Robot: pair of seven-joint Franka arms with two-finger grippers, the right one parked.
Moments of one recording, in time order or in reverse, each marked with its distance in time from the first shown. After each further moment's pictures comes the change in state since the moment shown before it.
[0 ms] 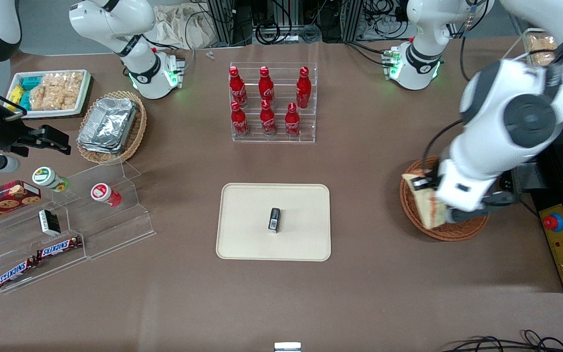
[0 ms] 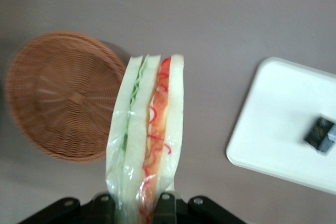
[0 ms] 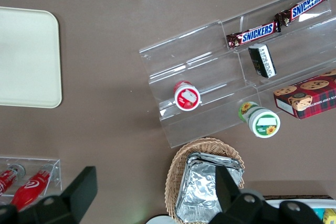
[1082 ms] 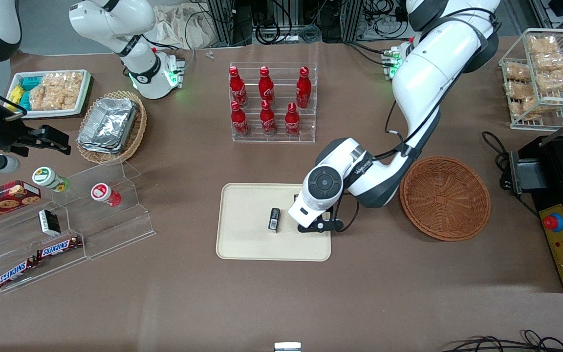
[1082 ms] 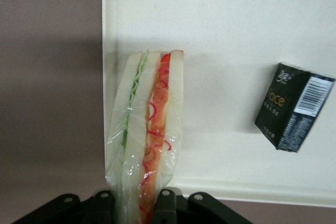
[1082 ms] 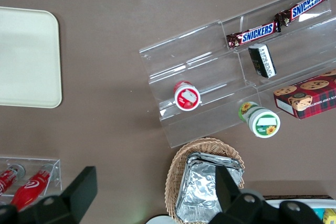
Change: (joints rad) arm -0.319 0.482 -0.008 0.113 0.132 0.291 -0.162
